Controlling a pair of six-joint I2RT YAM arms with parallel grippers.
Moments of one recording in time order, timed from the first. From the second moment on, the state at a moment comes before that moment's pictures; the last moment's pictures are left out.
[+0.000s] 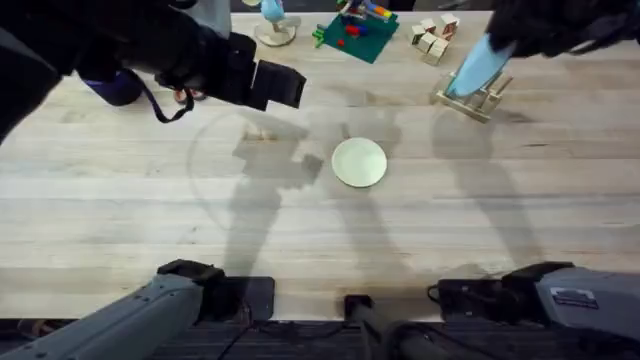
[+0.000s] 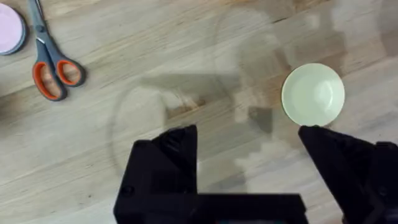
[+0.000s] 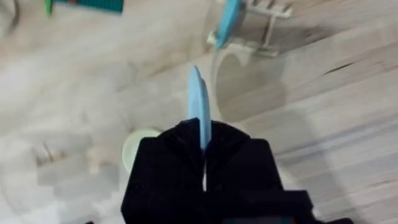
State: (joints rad) left arm -0.21 1.20 1.27 -1.06 0.14 0.09; right arm 0.27 1.45 1.67 -1.32 0.21 0.62
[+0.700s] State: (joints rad) left arm -0.21 1.20 1.27 -1.06 0.14 0.09; right arm 0.10 1.61 1.75 -1.30 0.21 0.61
